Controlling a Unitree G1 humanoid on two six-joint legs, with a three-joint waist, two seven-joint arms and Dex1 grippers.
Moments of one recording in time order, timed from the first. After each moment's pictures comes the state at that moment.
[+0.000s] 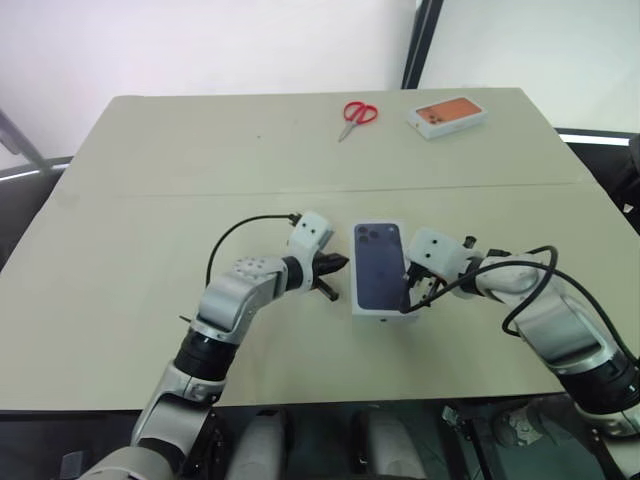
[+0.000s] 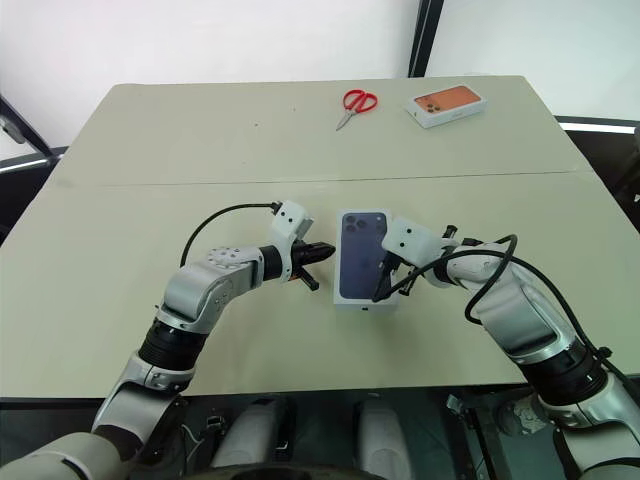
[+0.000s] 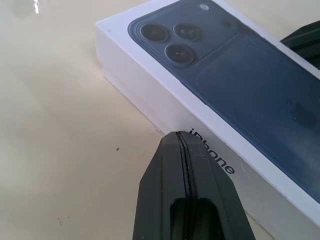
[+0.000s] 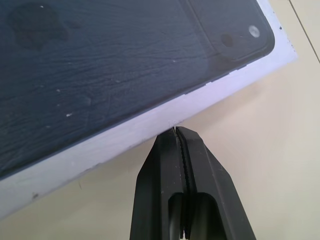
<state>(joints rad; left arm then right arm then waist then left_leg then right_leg) -0.55 0.18 -0.22 -0.06 -0.29 0.88 -0.53 -0.40 -0.84 0.28 -0.37 -0.03 0.78 0.73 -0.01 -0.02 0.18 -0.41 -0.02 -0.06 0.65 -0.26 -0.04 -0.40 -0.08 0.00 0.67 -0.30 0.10</state>
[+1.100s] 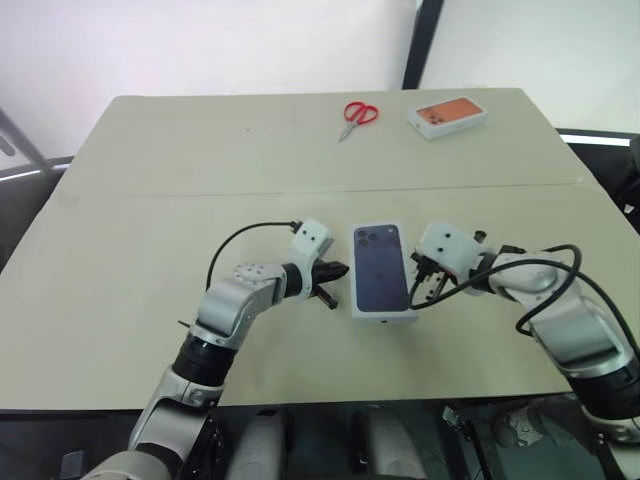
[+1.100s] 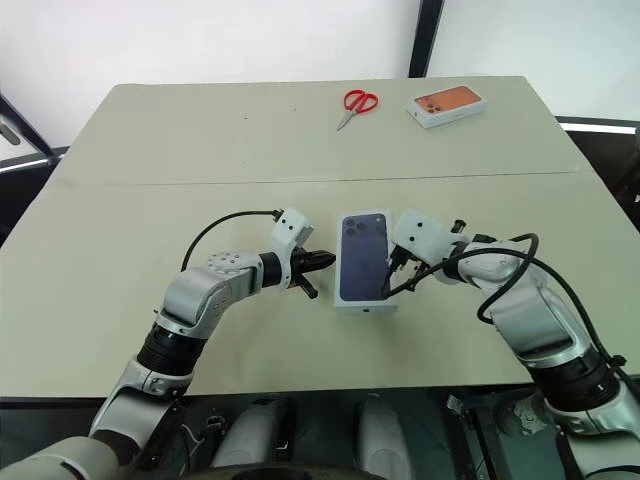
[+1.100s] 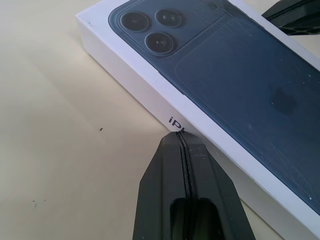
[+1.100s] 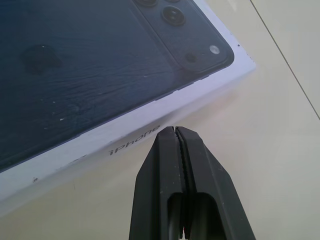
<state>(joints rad) -0.53 0.18 -0.23 -0.08 -0.30 0.89 -0.57 -0.37 -0.83 0.19 -0.41 -0.02 0.76 0.74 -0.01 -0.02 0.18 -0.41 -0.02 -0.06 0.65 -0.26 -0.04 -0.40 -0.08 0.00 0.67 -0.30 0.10</state>
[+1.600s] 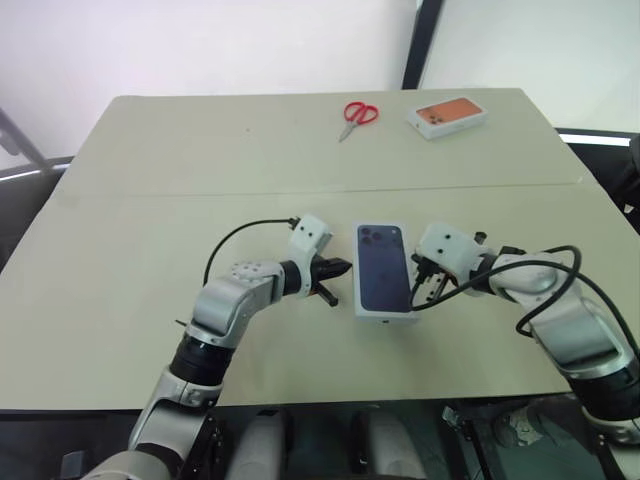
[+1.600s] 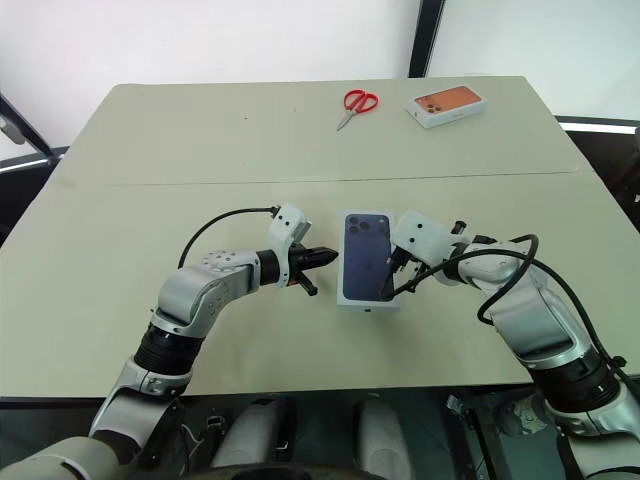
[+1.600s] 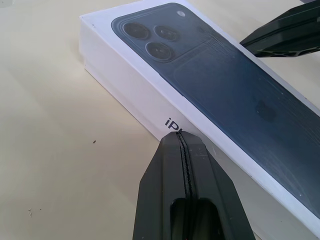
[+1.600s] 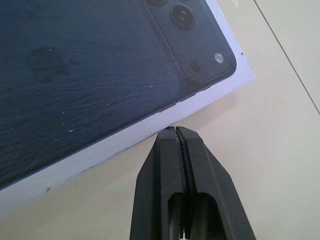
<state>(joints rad) -0.53 0.18 -0.20 -0.10 -0.34 0.91 -0.57 -0.36 -0.83 0.19 -0.41 -0.02 0.76 0.76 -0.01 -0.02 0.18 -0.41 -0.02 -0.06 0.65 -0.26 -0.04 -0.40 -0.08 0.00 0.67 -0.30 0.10</state>
